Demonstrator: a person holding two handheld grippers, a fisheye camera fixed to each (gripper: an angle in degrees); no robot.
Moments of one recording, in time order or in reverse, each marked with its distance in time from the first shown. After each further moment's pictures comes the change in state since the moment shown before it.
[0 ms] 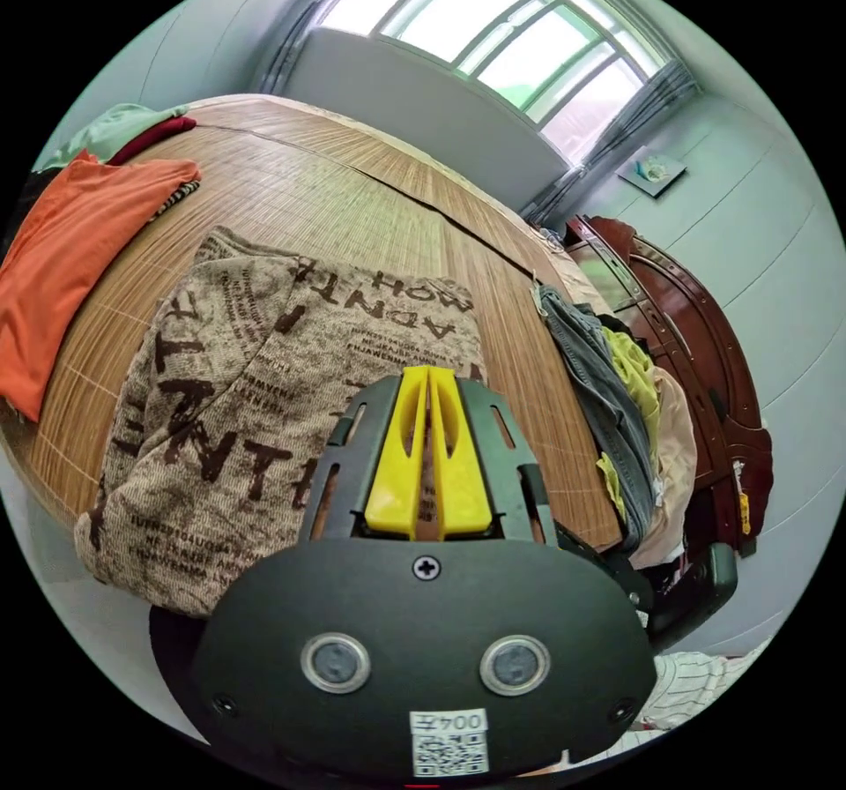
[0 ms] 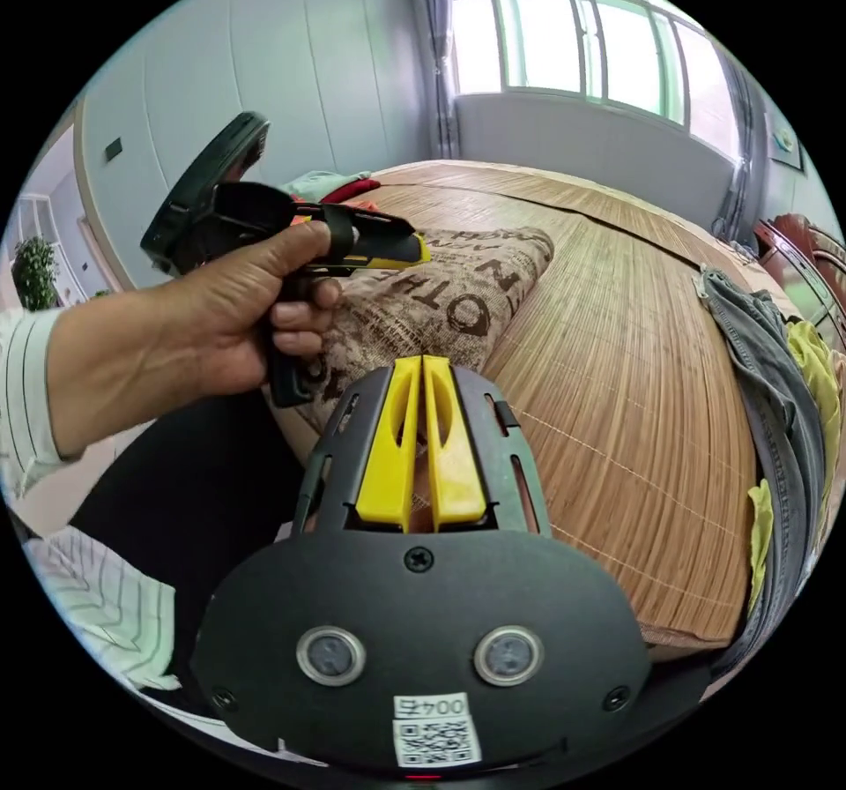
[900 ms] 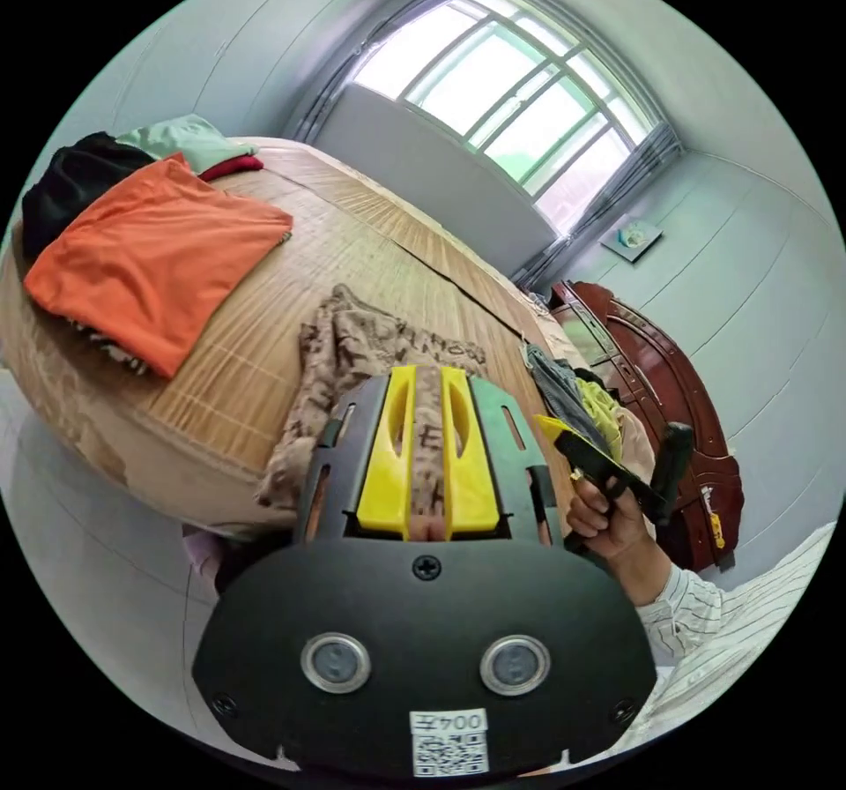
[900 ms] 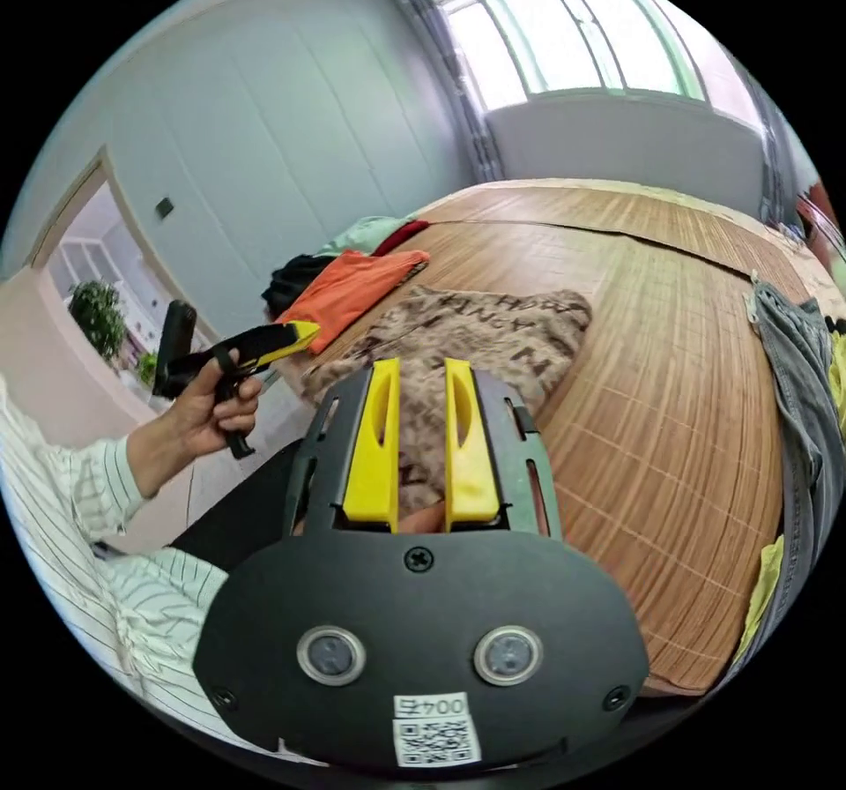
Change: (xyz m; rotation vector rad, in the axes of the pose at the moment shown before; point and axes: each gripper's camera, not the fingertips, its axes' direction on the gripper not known) left arm -0.175 0.071 -0.218 0.153 0.156 -0.167; right arm 0.033 -0.137 -0.079 0.050 -0.276 0.023
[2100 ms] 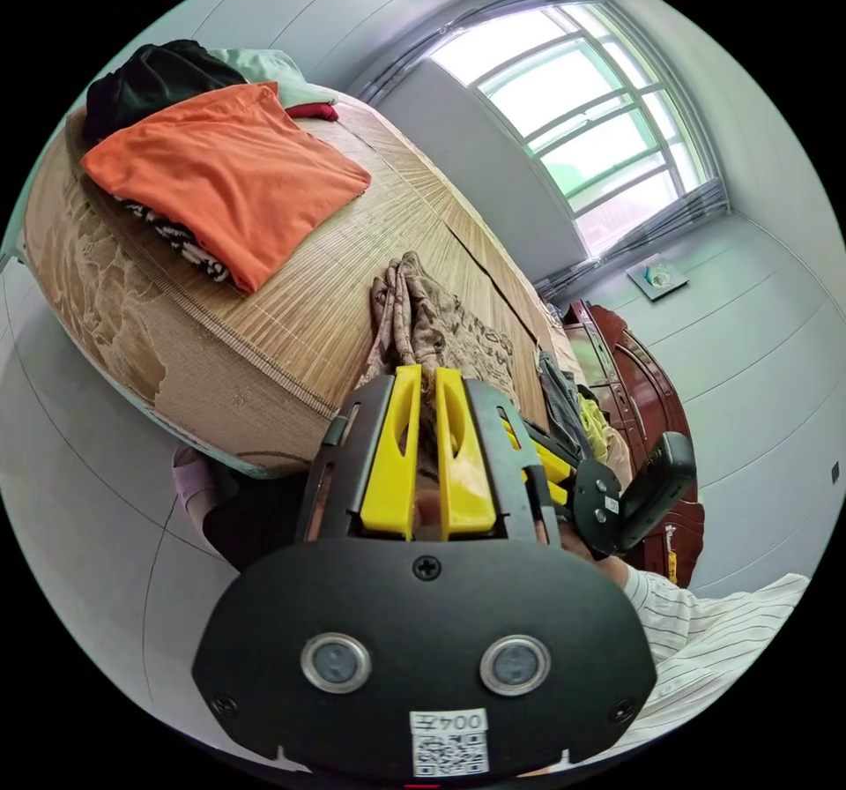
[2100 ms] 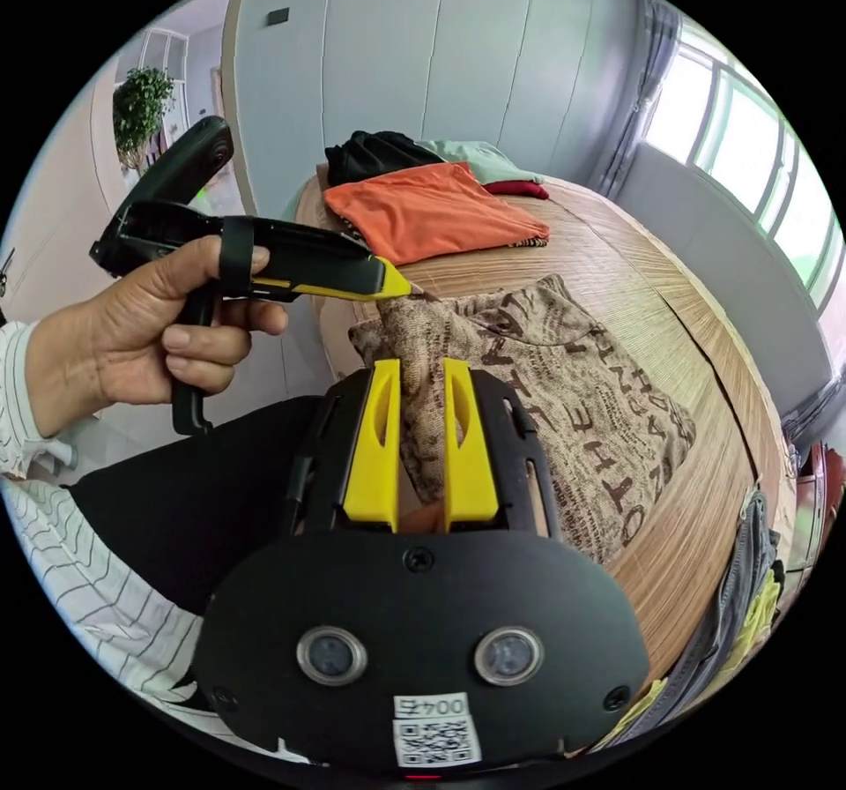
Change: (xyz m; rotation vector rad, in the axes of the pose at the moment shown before) left arm -0.080 -0.019 -0.047 -0.014 0.064 -0.162; right arm -0.169 -0.084 0.077 -0.234 0.133 -0.509
